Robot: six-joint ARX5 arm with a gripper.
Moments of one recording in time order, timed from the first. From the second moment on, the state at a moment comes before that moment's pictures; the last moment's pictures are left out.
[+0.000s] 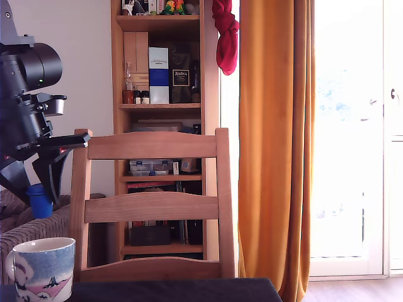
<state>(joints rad) -0.21 1.70 1.09 -0.54 0.02 -0.19</state>
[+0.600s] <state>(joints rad) -0.19 1.83 1.09 -0.48 0.04 -0.18</state>
